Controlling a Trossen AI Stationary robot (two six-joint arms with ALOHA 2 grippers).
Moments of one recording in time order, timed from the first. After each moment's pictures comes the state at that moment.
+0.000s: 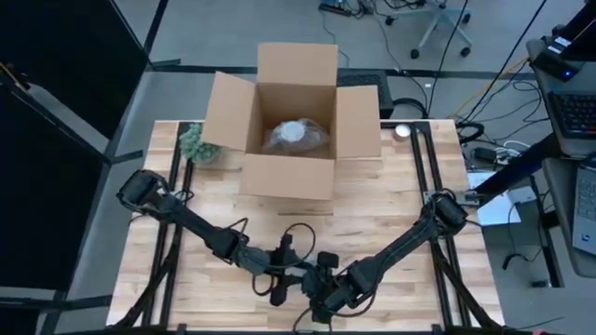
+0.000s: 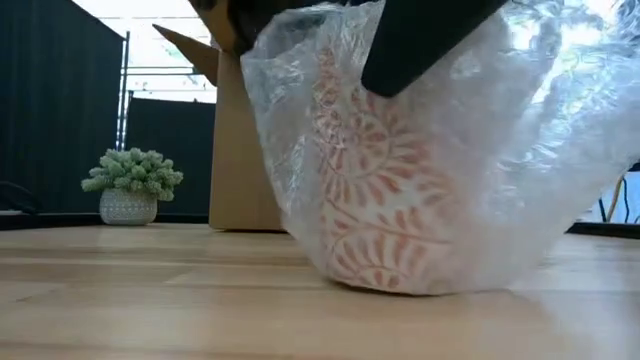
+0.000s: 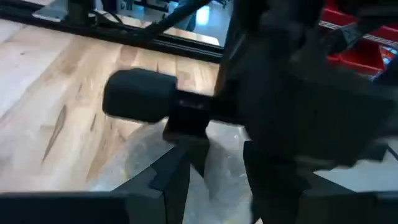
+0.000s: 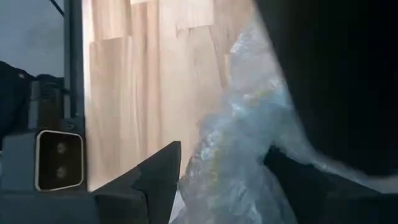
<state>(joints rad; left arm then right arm) -0.51 1.77 0.97 0.49 -0.25 -0.39 0.61 2.10 1.63 -0.64 0.30 0.71</state>
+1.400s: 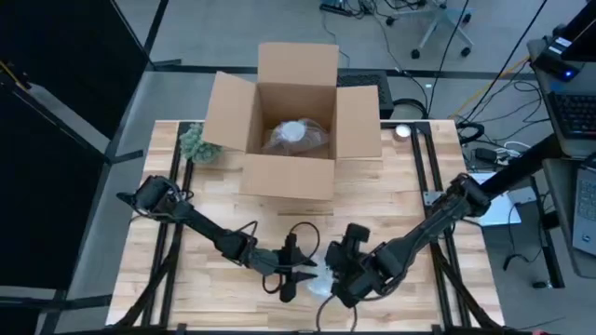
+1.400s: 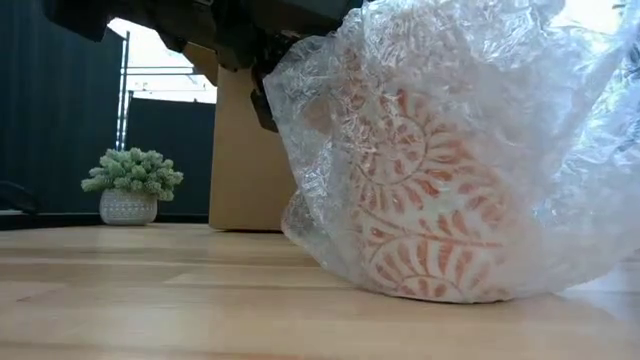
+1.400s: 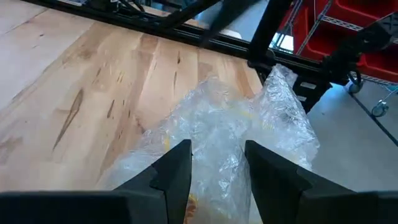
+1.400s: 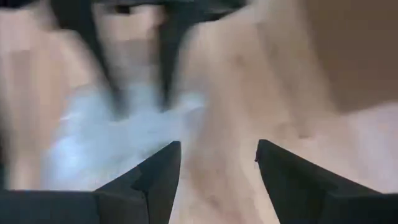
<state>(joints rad) -0.48 1.94 0.97 0.56 -0.28 -0.43 0.60 1.85 1.62 -1.08 0.55 0.85</state>
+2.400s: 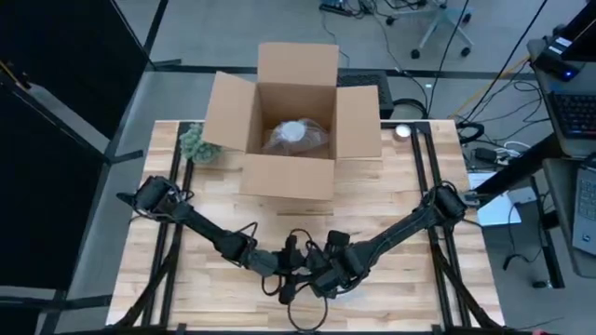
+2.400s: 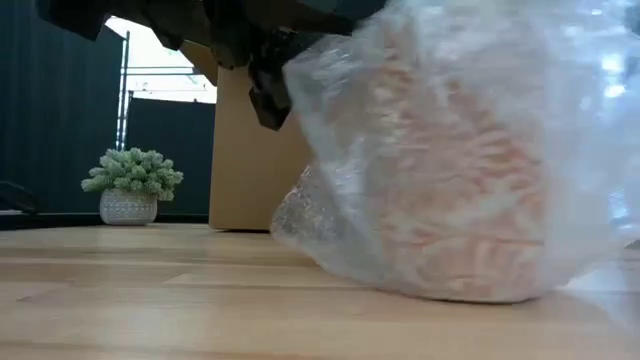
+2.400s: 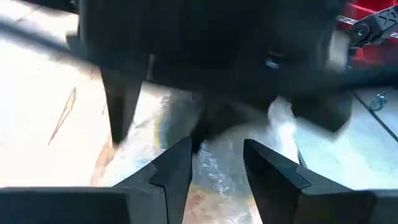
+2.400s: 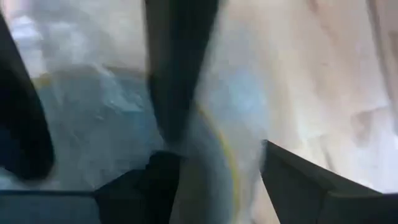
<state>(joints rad) -0.48 1.94 0.97 0.56 -0.28 -0.41 0.52 2.00 1.62 -0.96 0.26 0.73</state>
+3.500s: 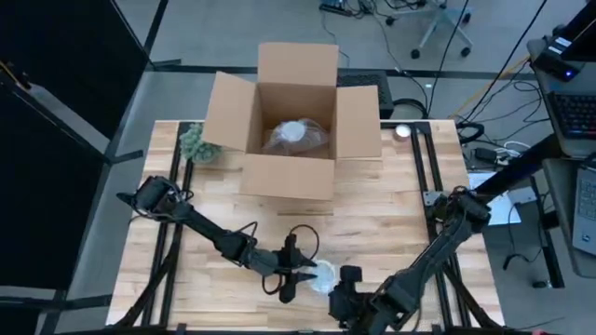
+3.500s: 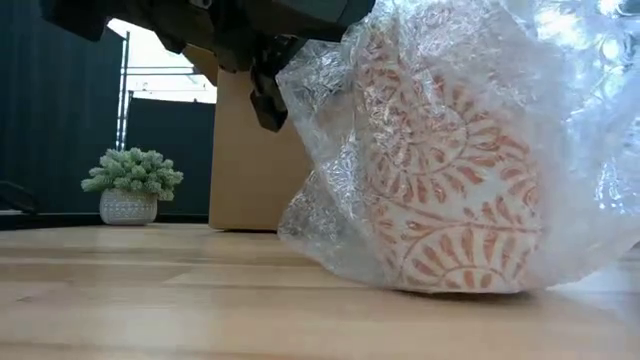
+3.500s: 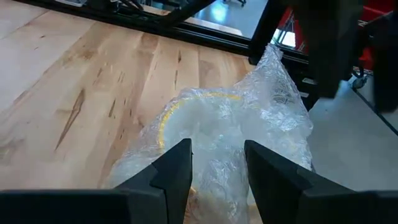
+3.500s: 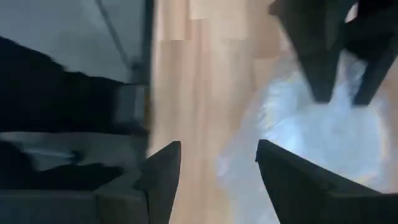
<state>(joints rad) -0.48 1.94 0.97 0.56 -0.29 -0.41 0.78 1.96 1.62 -0.74 0.48 0.69</state>
